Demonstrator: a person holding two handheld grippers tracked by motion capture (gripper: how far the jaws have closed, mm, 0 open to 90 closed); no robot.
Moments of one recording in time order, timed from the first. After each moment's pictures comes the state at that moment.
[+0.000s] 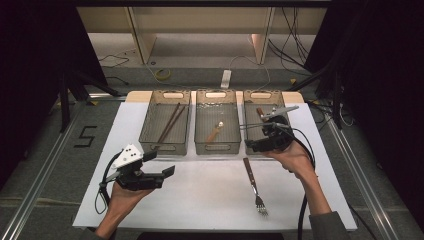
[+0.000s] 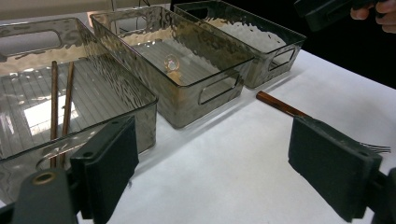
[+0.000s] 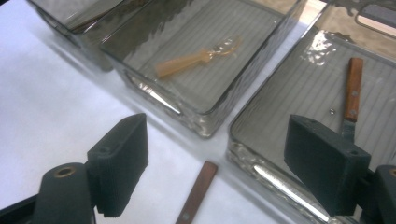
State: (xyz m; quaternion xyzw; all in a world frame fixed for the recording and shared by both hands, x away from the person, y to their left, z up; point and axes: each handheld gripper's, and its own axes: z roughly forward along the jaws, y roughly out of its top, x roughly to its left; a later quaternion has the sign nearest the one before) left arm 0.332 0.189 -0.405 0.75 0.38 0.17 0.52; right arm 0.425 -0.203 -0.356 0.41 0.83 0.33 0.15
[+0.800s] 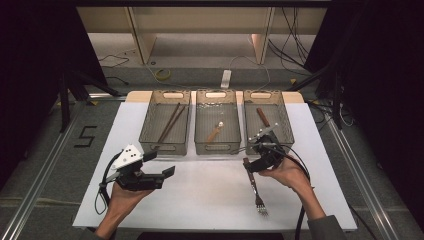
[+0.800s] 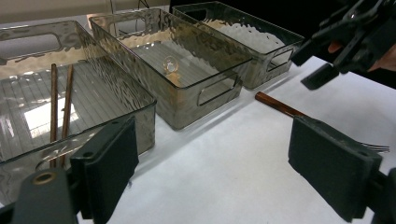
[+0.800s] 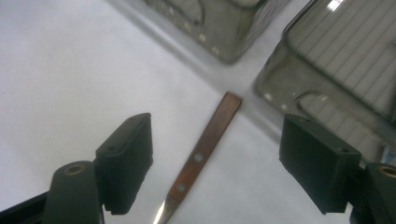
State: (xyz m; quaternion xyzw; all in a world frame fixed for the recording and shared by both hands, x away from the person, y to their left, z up) left arm 0.331 0.189 -0.404 0.75 0.37 0.17 0.52; right arm 0.411 -0.188 -0.409 0.40 0.88 0.22 0.11
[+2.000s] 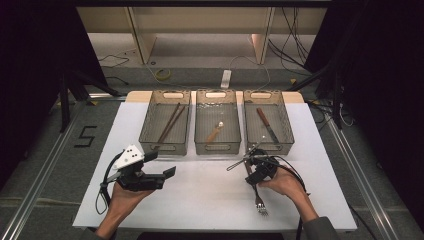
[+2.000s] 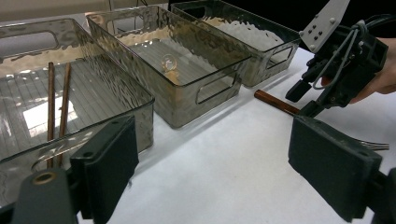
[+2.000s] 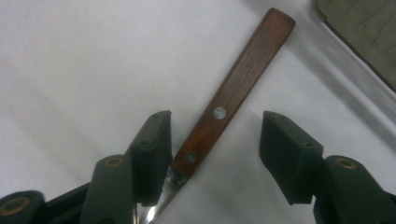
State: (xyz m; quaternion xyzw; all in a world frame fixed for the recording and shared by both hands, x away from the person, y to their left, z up) left arm 0.331 0.187 -0.406 0.75 0.37 0.17 0.52; right arm 0.409 -0.181 -0.456 0.39 0.91 0.13 0.06
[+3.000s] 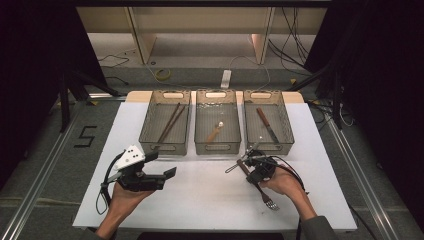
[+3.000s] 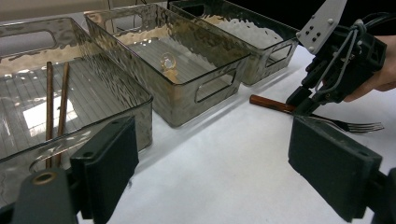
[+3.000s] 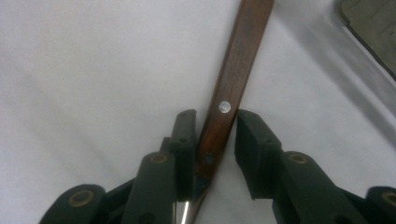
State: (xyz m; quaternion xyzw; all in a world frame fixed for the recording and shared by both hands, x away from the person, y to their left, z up) left arm 0.331 0.186 -0.406 0.75 0.37 0.17 0.52; right arm 0.410 -0.177 -0.458 0.37 0.92 0.13 0.05
